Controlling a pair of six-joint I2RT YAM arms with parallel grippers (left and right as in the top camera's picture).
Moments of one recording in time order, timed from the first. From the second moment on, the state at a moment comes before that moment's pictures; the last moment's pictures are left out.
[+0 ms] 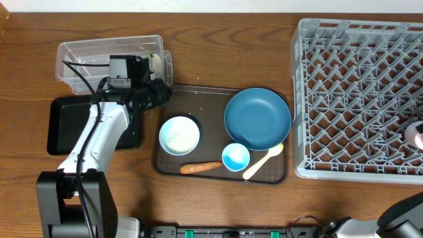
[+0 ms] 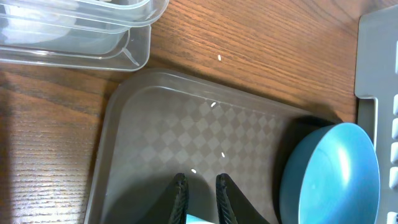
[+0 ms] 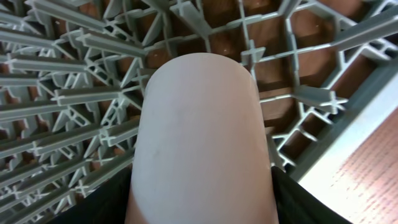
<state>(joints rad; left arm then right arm) -0.01 1.61 1.08 -0.47 0.42 -0.35 -0.85 1.60 1.27 -0.88 -0.17 0.29</state>
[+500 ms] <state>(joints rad) -0.01 1.61 1.08 -0.47 0.42 -0.35 -0.85 1.60 1.27 -0.91 -0.16 0.28</state>
